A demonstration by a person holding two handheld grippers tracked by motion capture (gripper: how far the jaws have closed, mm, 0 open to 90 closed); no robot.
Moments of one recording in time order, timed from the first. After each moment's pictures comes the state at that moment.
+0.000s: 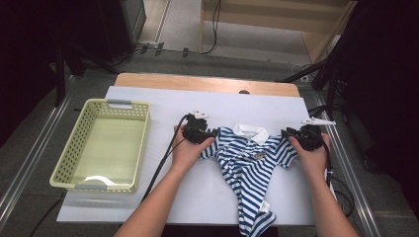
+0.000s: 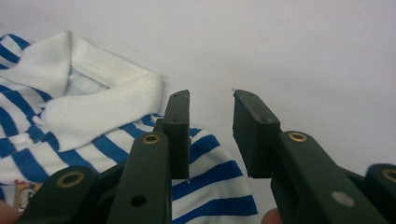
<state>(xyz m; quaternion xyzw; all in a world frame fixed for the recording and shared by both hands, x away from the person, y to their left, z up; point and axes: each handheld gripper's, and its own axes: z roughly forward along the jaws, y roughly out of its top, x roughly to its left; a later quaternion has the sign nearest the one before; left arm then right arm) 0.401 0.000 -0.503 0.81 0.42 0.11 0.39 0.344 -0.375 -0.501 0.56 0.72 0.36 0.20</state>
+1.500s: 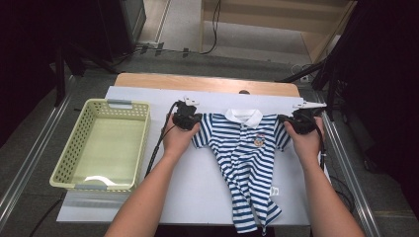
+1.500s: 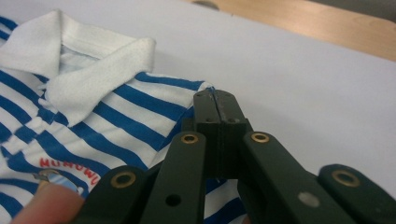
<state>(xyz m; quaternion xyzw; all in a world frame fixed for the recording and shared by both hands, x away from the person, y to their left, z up) 0.440 0.036 -0.482 0.80 0.43 0.16 0.39 0.389 -0.357 -0.471 0.54 0.73 0.35 0.21</state>
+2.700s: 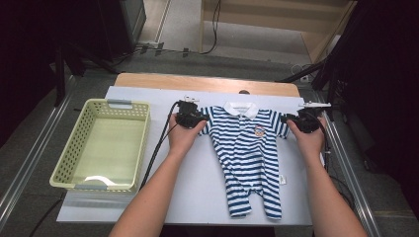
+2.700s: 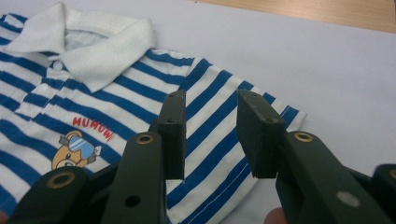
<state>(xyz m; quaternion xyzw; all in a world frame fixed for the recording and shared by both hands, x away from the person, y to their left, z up) 0.438 0.024 -0.493 0.78 0.47 0.10 0.41 0.398 -0.381 -0.493 0.57 0.72 0.35 0.20</state>
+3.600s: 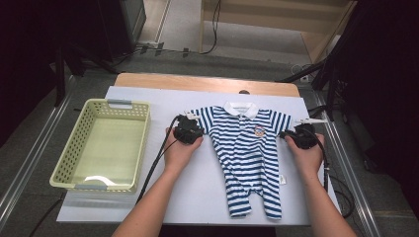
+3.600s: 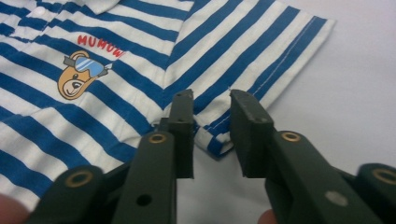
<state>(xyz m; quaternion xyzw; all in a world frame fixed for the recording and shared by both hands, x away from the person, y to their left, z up) 0.399 0.029 -0.508 0.80 0.45 0.15 0.36 0.359 -0.368 -0.519 0.59 0.72 0.31 0.19</state>
